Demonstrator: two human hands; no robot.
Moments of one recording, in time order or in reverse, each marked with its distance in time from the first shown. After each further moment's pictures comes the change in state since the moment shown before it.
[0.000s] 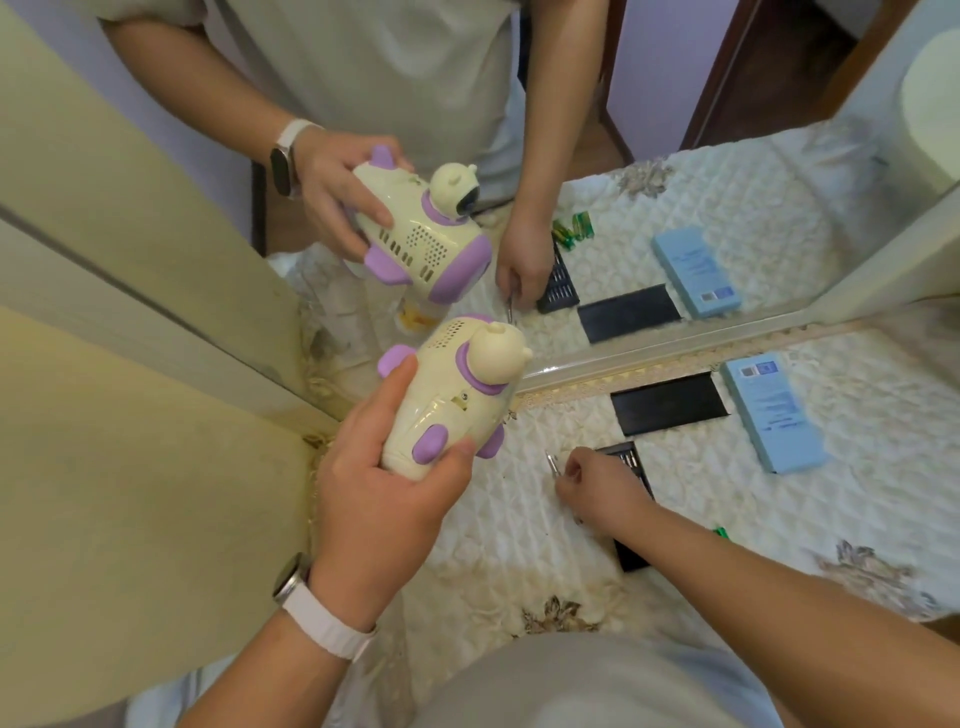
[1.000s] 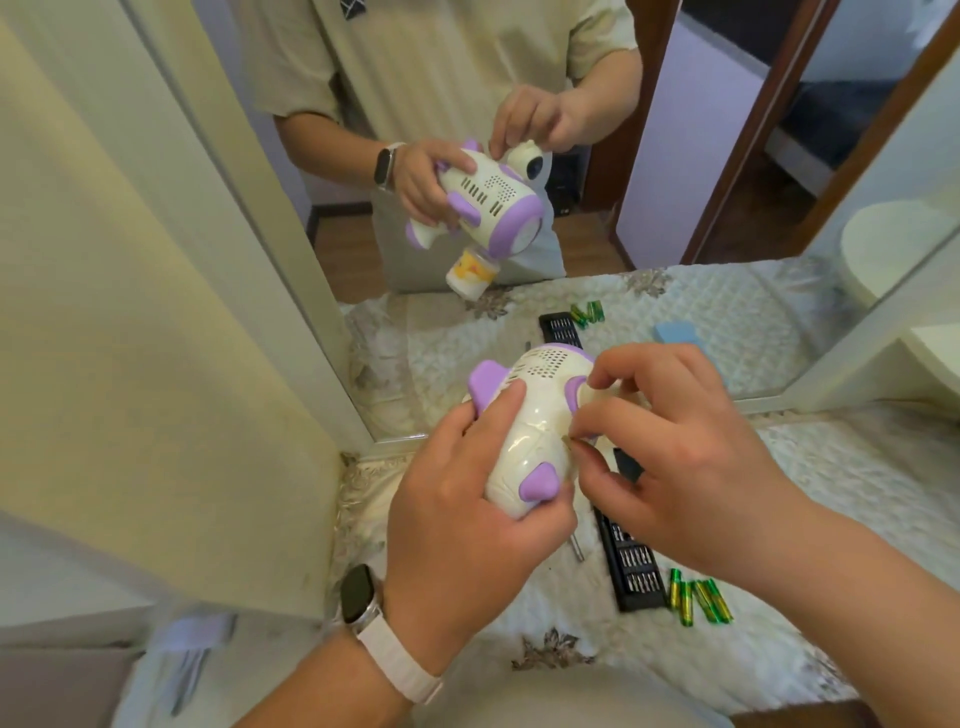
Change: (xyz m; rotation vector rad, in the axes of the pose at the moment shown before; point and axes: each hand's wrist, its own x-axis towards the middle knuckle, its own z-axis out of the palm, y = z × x) left_hand -0.059 0.063 -0.020 0.201 0.090 0.377; right_hand -0.182 -0.125 -0.134 -0.357 0.797 -1.123
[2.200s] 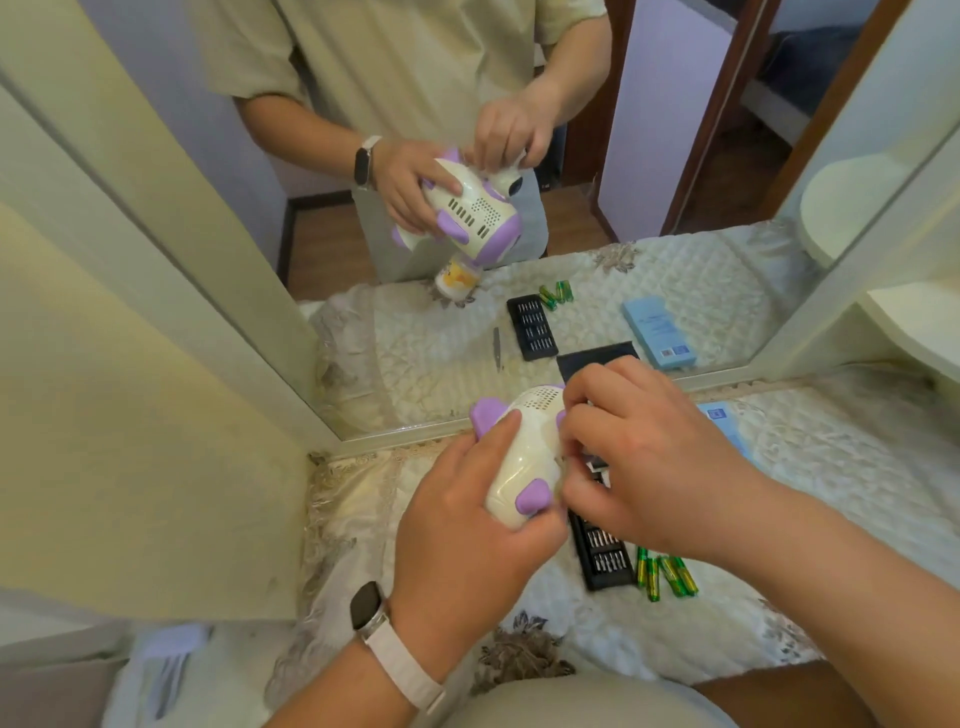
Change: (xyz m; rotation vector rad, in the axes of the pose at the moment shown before) left_hand -0.017 0.018 0.048 -0.027 -0.202 -0.196; right_hand -0.030 0.044 -0.005 0.007 -0.205 0.047
